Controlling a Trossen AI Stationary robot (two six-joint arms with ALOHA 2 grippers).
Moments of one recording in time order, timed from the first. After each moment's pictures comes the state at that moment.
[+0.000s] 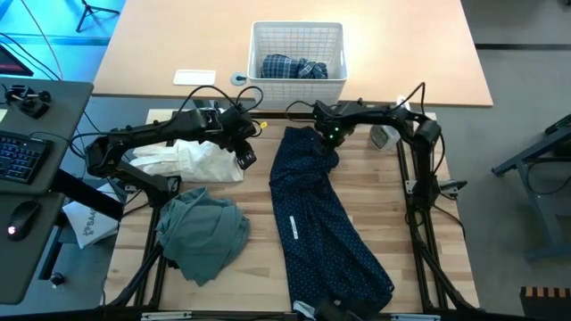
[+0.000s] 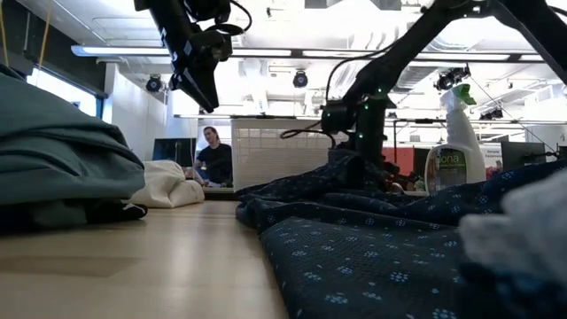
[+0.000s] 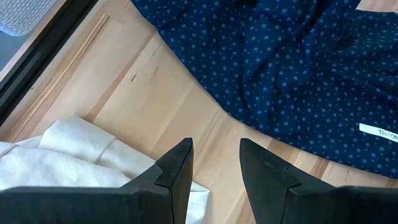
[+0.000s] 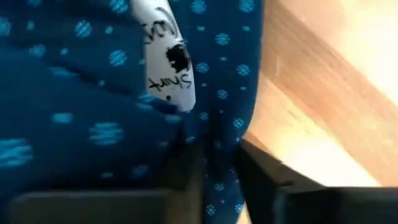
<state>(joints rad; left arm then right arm) 0.39 1.41 1.22 -0.87 -0.03 -0.16 -0.63 2.00 1.34 -0.78 -0.08 0.21</state>
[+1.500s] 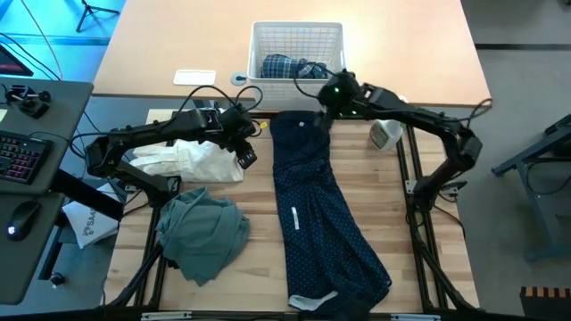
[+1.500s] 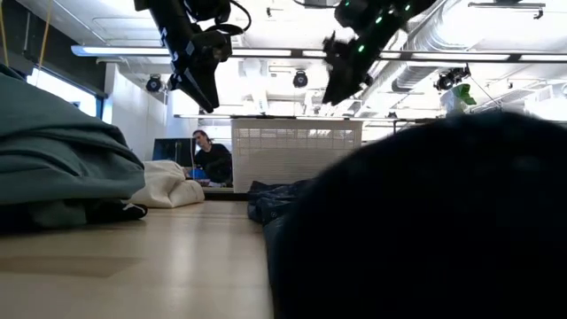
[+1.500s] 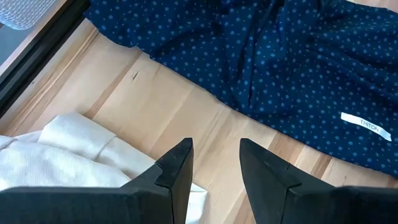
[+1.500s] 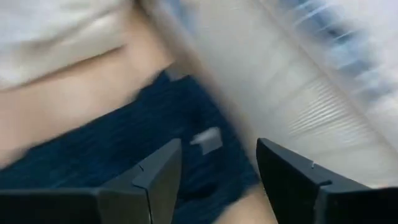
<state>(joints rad) 0.39 1.41 1.22 -0.87 -0.04 -0.19 -0.56 1.61 1.46 -0.62 0.10 -0.13</state>
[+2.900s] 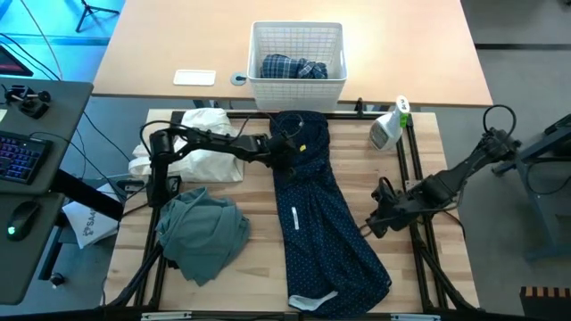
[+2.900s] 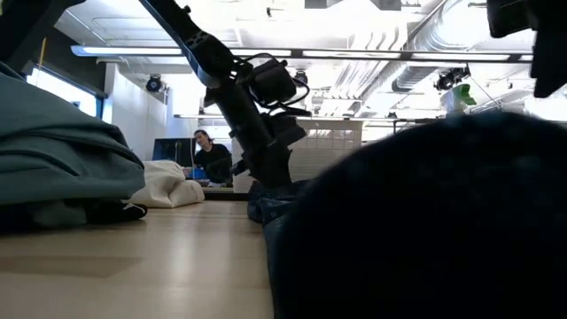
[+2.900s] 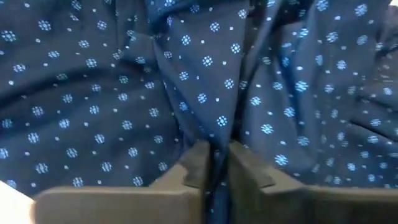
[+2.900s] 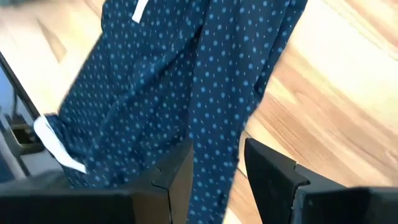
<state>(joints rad) 0.31 1.98 1.22 -0.22 0.01 -0.30 0.58 0.98 0.82 -0.94 0.24 1.35</state>
